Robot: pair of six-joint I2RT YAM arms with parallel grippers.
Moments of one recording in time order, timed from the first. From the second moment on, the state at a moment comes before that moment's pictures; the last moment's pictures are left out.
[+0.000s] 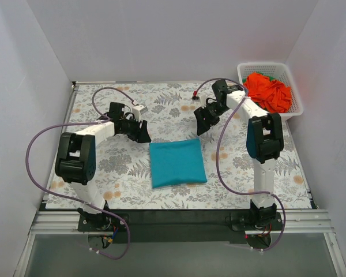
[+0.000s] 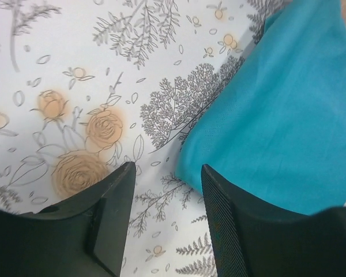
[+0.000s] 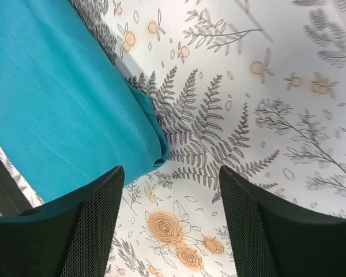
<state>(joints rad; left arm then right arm) -0.17 1.80 1.08 -0.28 0.71 0.26 0.31 2.15 1.79 -1.02 -0.65 -0.49</state>
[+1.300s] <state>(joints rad) -0.22 1.75 0.85 0.28 0.95 -0.56 0.28 2.15 1.66 -0.59 -0.97 0.00</state>
